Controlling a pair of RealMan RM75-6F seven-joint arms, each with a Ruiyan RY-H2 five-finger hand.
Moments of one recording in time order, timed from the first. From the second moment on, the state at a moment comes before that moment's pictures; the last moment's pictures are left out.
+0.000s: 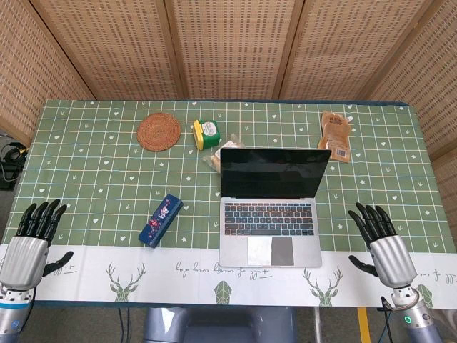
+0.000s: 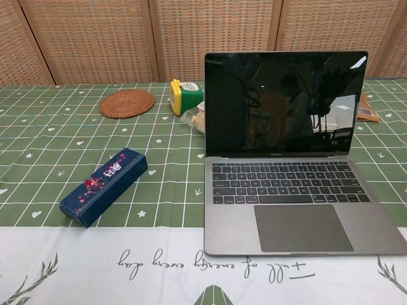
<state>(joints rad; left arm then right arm) -0.08 -1.30 -0.01 -1.48 1.67 1.62 0.12 0.16 -1.36 -0.01 -1.27 -1.73 1.61 0.13</state>
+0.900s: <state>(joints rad) -0.09 -1.30 -0.02 -1.47 1.64 1.59 0.11 0.20 -1.32 0.02 -1.38 -1.71 1.56 0.11</state>
